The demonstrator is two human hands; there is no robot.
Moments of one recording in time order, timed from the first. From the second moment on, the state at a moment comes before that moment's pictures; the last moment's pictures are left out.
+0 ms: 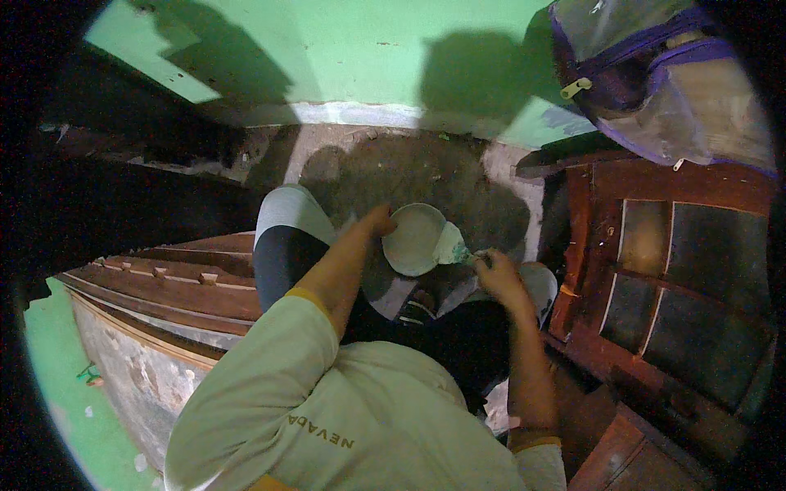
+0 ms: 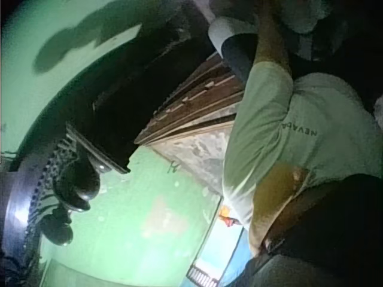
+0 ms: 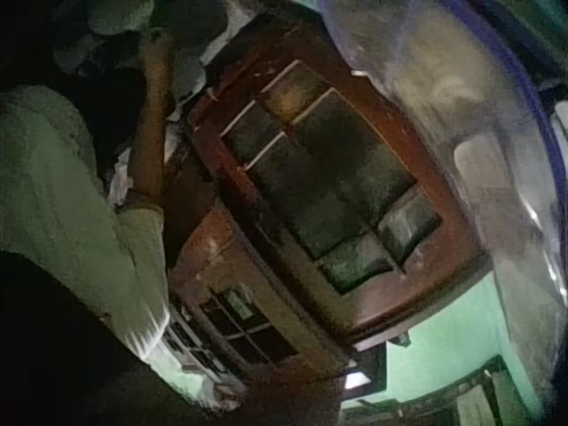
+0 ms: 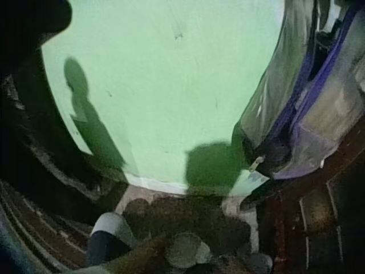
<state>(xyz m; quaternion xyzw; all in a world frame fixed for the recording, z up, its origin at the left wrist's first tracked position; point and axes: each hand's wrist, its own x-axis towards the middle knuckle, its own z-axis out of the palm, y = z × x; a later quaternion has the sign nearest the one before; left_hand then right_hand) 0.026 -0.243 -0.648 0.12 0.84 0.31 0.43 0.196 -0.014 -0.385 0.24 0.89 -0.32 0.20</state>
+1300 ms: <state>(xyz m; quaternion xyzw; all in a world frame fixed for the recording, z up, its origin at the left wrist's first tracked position) -0.030 -0.348 -0.338 0.05 0.61 0.73 0.29 0.028 -0.156 -0.189 -0.22 0.95 -0.21 0.01</state>
